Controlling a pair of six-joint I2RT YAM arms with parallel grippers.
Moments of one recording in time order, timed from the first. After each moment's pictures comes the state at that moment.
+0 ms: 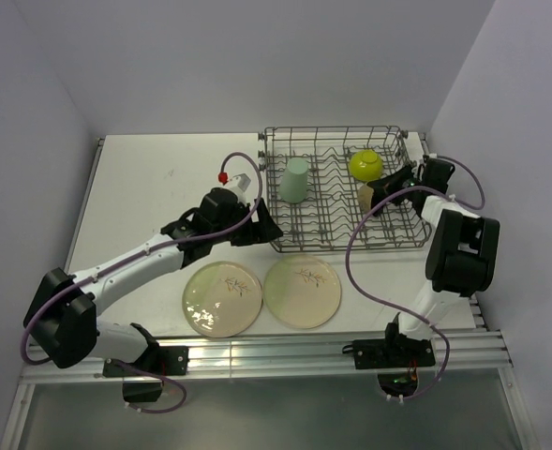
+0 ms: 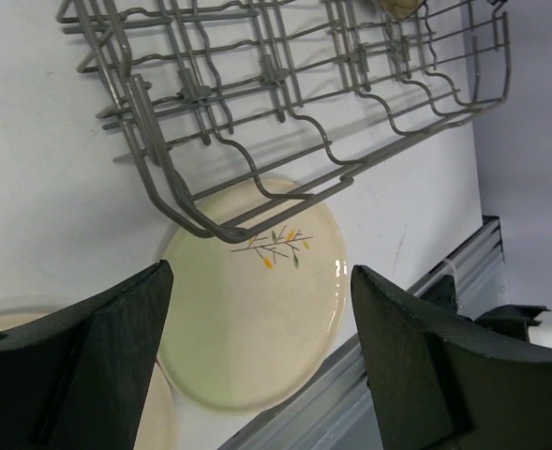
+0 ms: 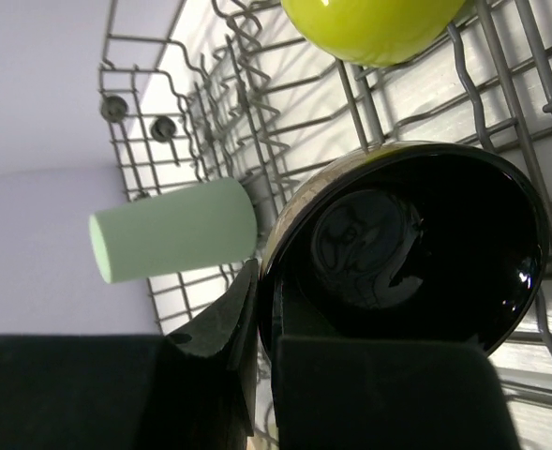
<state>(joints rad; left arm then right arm) -0.73 1.35 0.93 -0.13 0.13 -0.77 -0.28 1.75 1.02 0.05 -0.65 0.77</state>
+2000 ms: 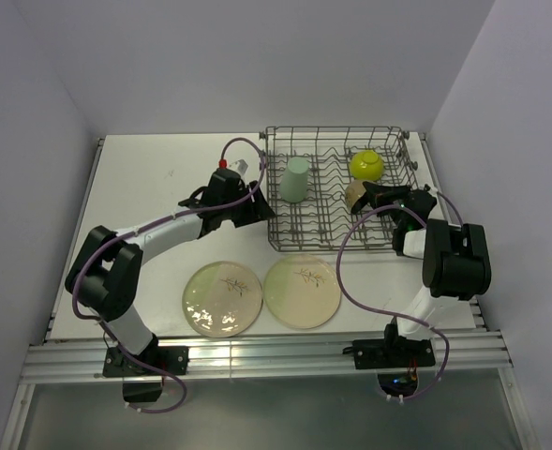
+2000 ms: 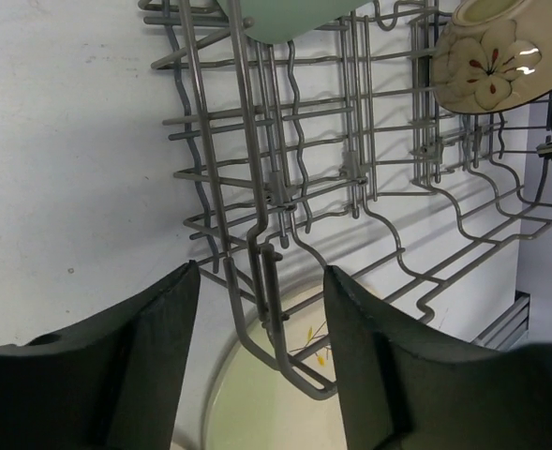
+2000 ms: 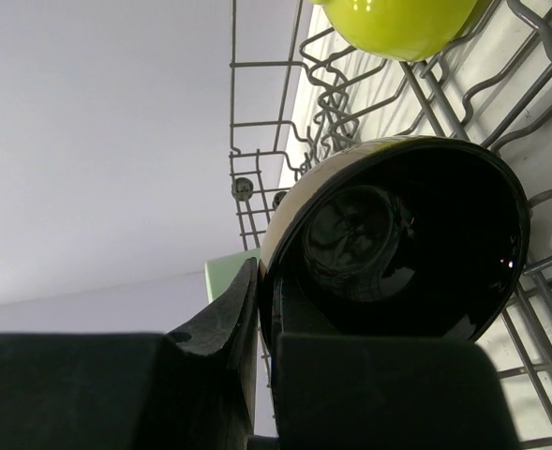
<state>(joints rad) -0.58 1.68 1.09 -0.06 0.18 -0.75 -0.20 1.70 0.57 0.89 -0.39 1.40</state>
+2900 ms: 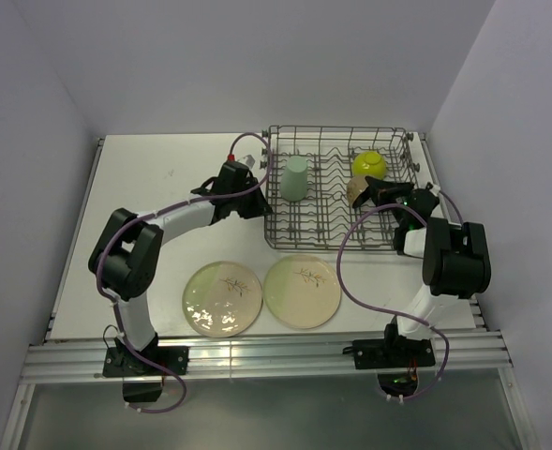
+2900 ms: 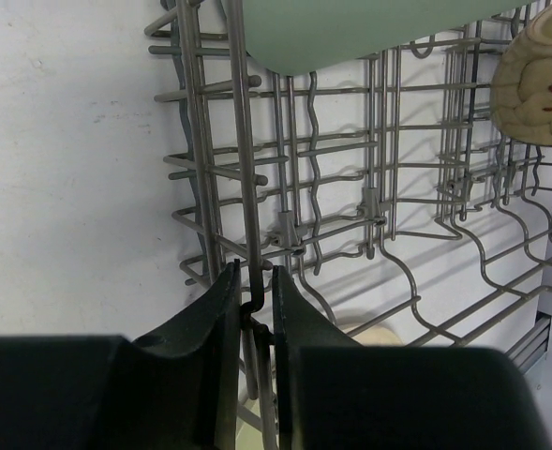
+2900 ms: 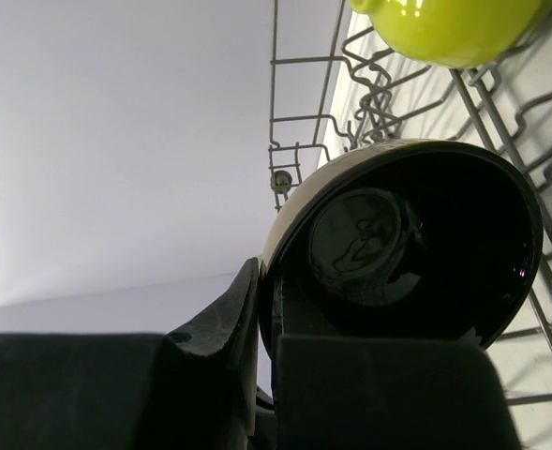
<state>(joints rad) -0.56 1.86 1.24 -0.10 0.19 -0.72 -0.20 1.71 0.57 0.98 -0.40 1.49</state>
